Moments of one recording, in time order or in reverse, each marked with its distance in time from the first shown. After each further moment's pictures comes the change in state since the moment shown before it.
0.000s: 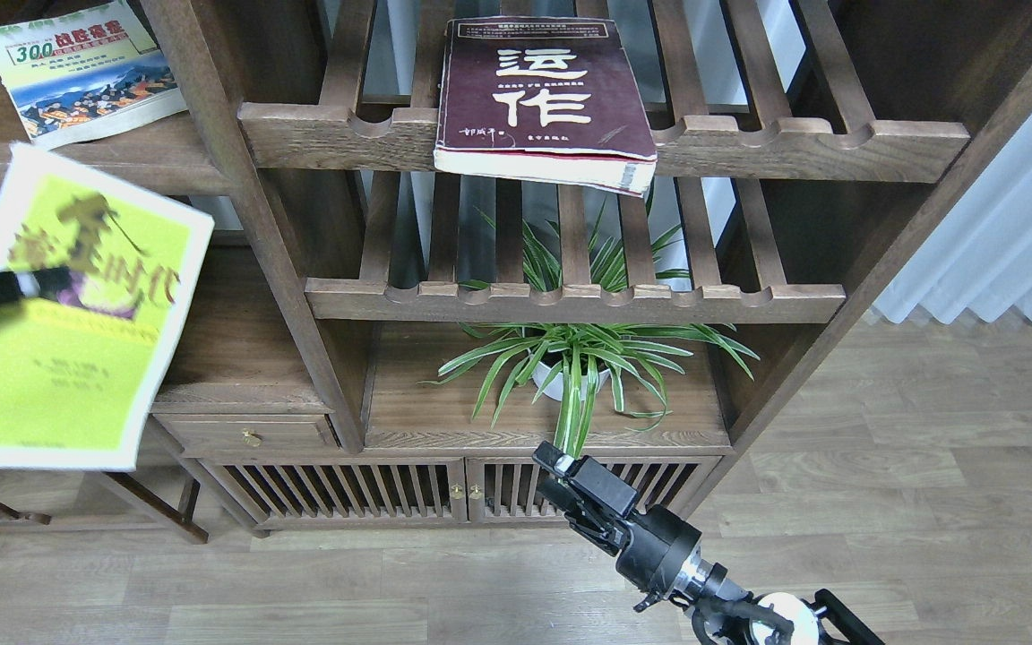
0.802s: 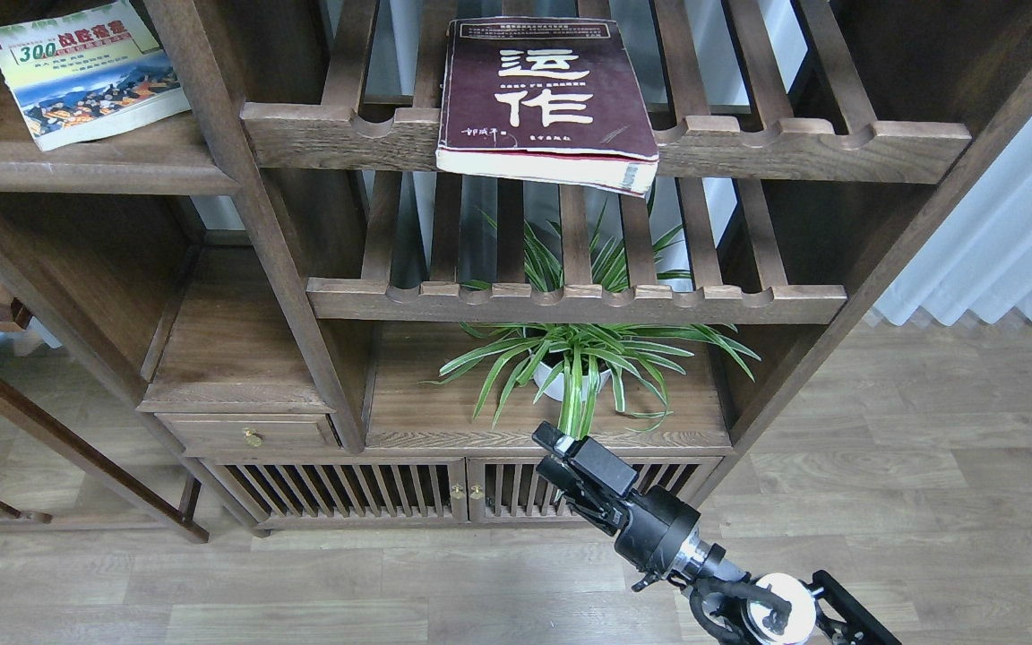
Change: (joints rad) left arm -0.365 -0.313 0.008 0.519 0.097 0.001 0.000; right arm 0.012 0.000 0.002 0.001 0.004 0.000 0.000
